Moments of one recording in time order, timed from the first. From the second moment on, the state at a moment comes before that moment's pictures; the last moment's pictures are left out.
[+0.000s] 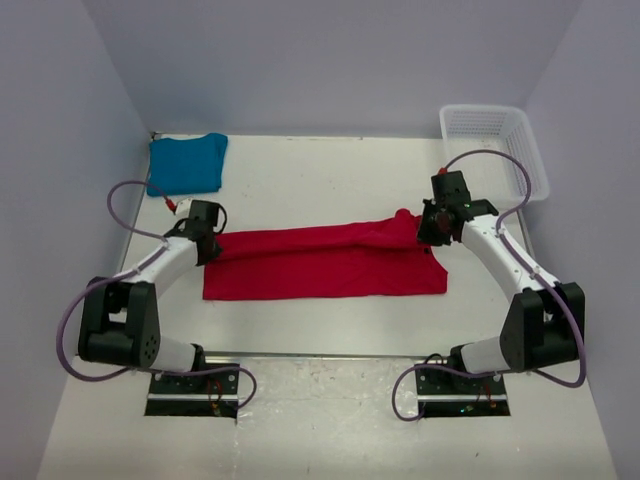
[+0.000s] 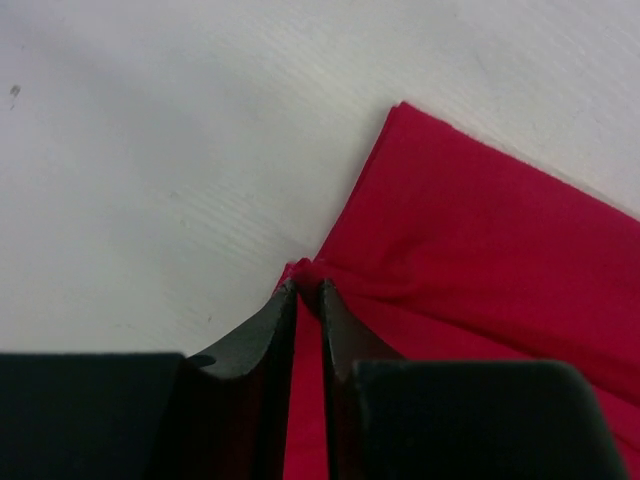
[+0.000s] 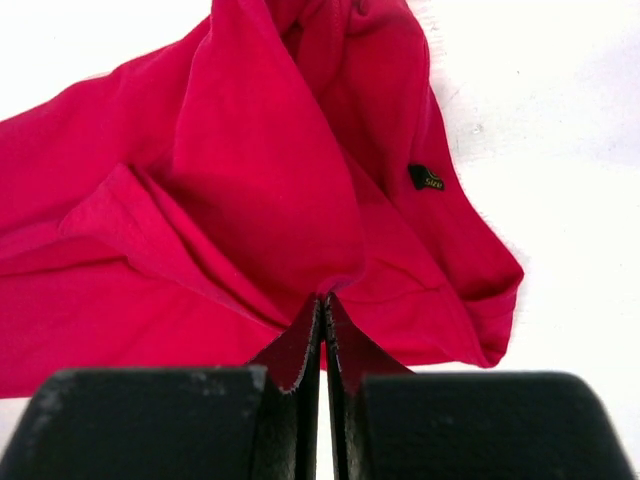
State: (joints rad) left arm -0.12 1.47 0.80 -0.40 -0.42 -0.57; right arm 0.19 1.43 1.09 -0.70 0.04 0.45
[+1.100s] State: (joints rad) left arm -0.24 1.39 0.80 -0.36 -0.40 -0.61; right arm 0.30 1.26 0.82 -0.67 0.11 0.58
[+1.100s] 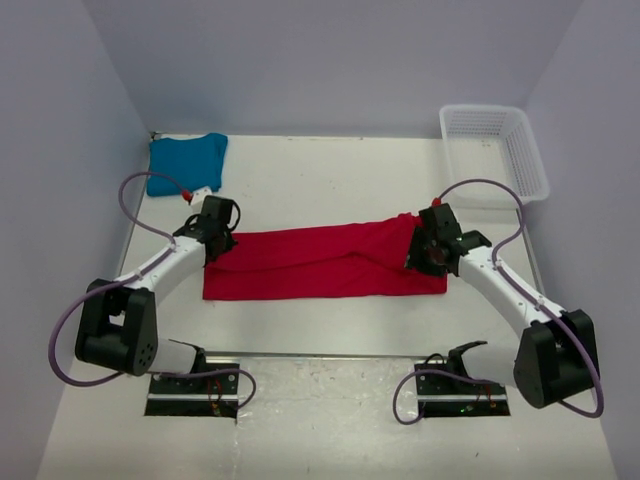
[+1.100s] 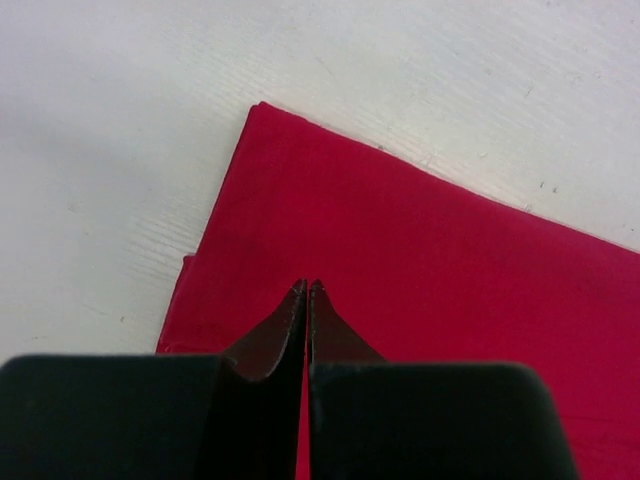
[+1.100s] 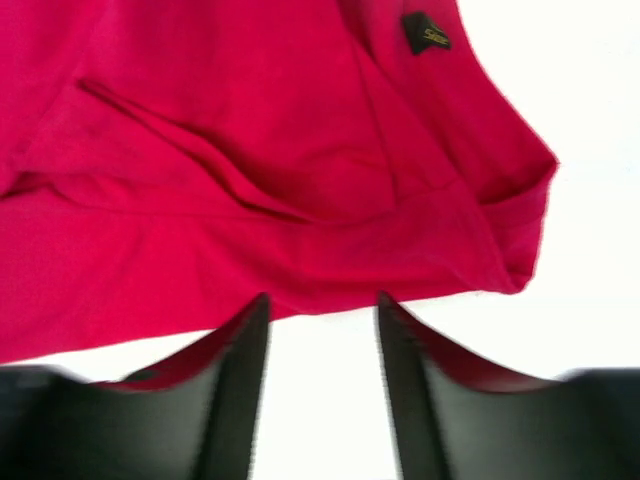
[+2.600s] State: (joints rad) left arm -0.29 1.63 0.92 -0.30 -0.31 -0.49; right arm 0.43 1.93 1.34 -0.62 -0.05 0.42
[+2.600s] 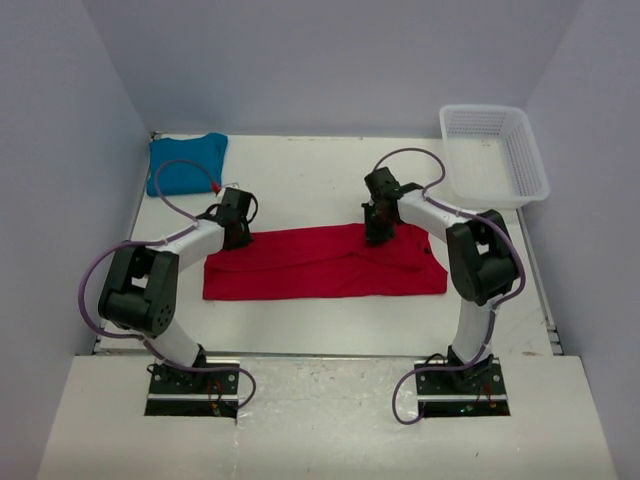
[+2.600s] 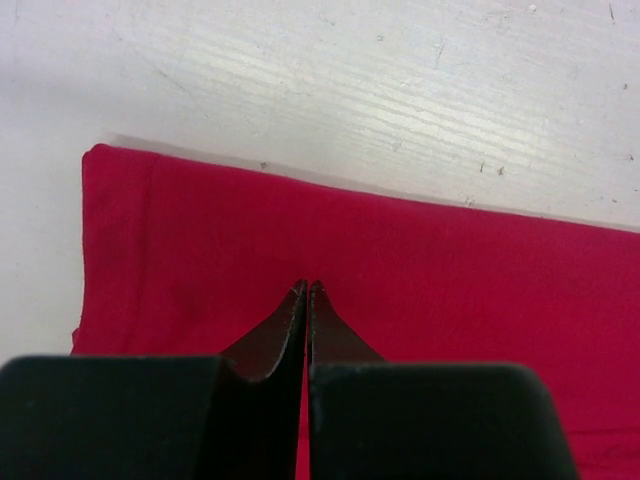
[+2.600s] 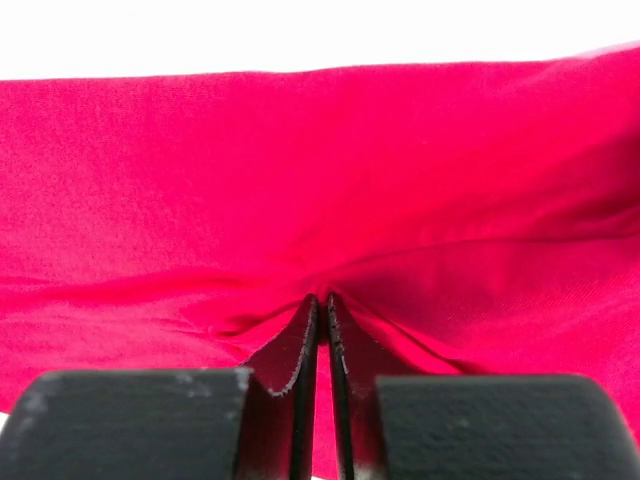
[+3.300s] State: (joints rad) left arm -0.30 1.66 0.92 -0.28 -0.30 -0.48; right arm 0.67 1.60 1.04 -0.61 0.09 0.56
